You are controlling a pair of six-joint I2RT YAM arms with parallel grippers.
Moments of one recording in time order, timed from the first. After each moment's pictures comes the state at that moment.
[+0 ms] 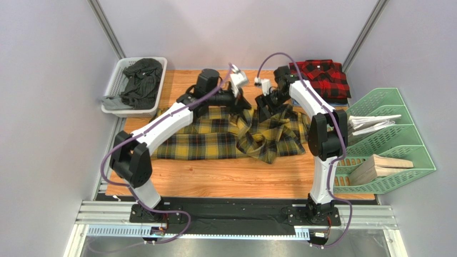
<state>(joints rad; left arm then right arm) -0.64 1.66 1.44 -0.15 0.73 0.25 0.25 2.06 1.76 -1.03 -0.48 -0.38</state>
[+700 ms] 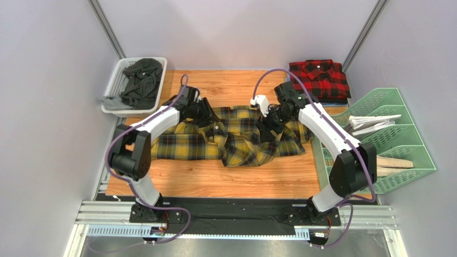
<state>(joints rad) -0.35 1.75 1.20 -0.34 0.35 -0.80 0.37 1.58 1.38 -0.99 -0.49 -0.56</state>
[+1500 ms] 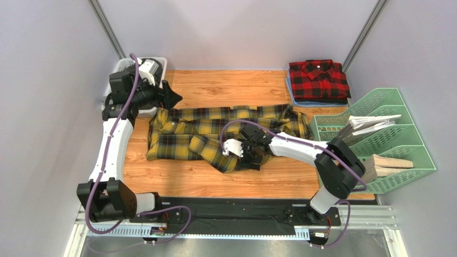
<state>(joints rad) 0.10 1.27 1.23 -0.41 0.73 0.03 0.80 1.61 0.97 -0.55 -0.18 -0.72</state>
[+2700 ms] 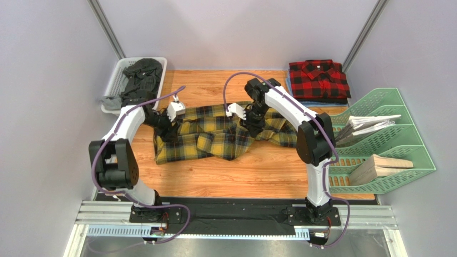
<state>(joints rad) 0.07 1.55 1.20 -0.96 0.67 0.99 0.51 2.06 1.83 -1.30 -0.42 -1.04</state>
